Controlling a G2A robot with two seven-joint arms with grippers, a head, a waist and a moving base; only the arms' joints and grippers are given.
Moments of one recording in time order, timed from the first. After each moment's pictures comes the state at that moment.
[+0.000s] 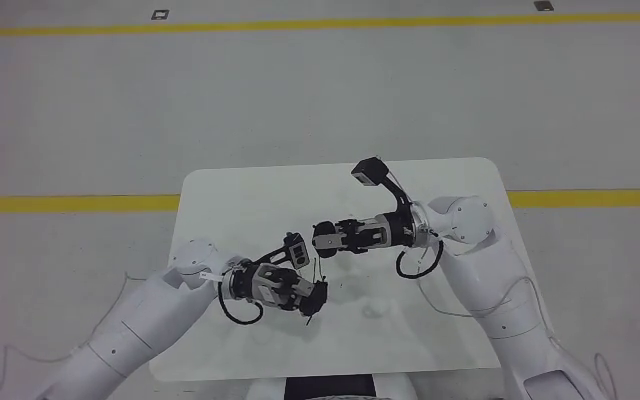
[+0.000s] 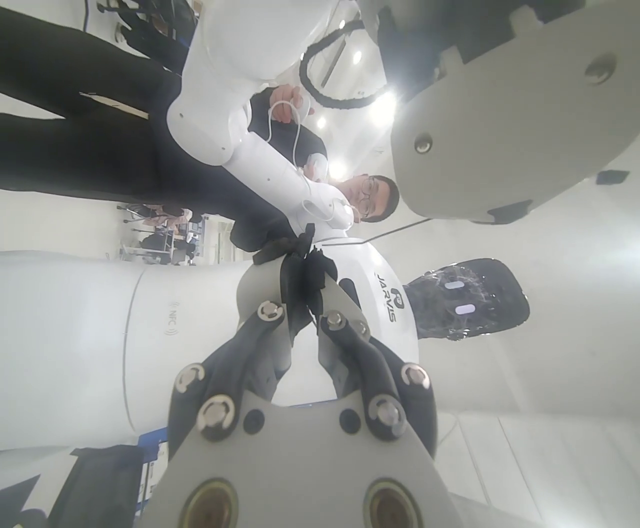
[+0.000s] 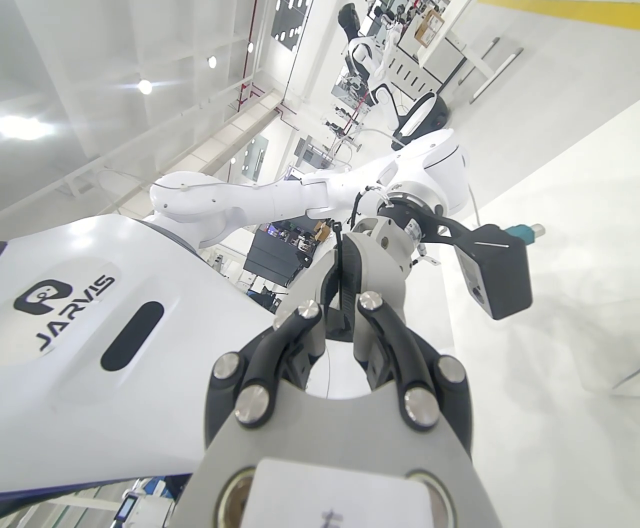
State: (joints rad) left arm 1.20 -0.90 -0.81 -1.61 -1.06 0.06 -1.33; right arm -1.14 -1.26 1.17 -1.63 0.36 -0.34 1.35
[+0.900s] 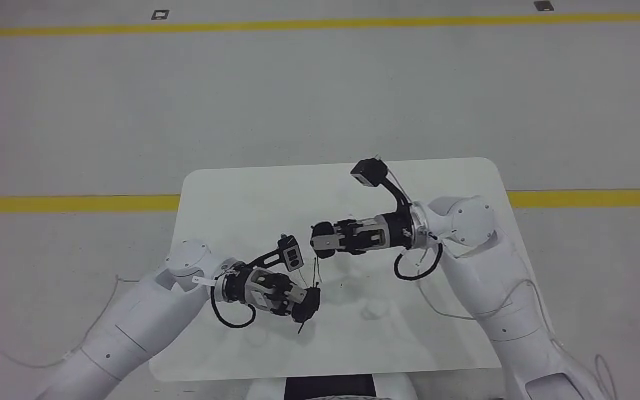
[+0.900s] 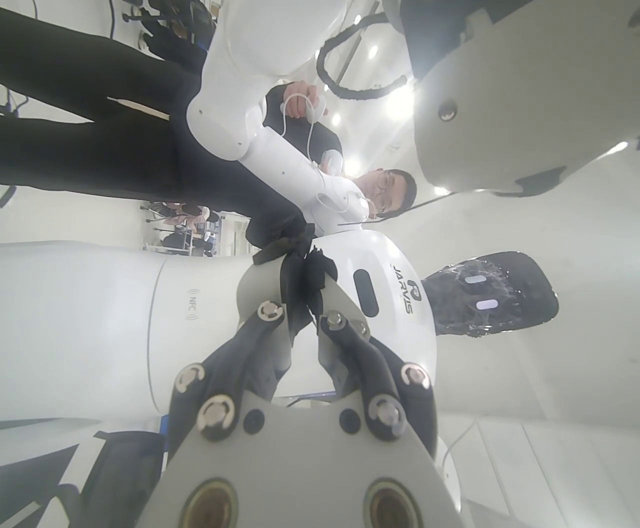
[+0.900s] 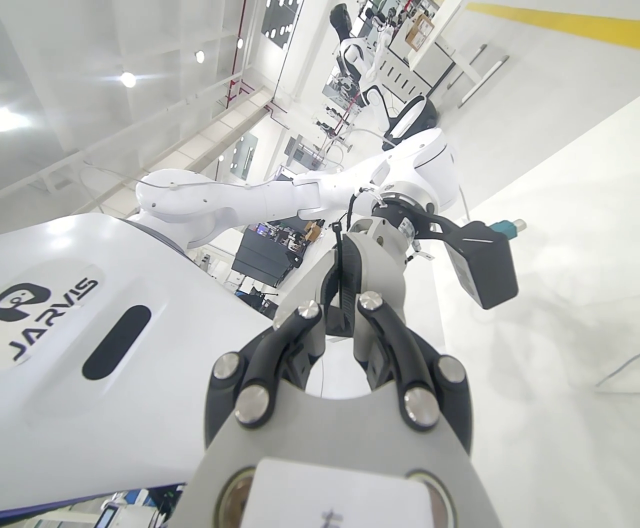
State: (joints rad) left arm 1.22 -0.89 -0.86 -1.62 -1.02 0.05 -1.38; right arm -1.14 -1.25 1.17 -1.66 0.31 -0.34 1.34
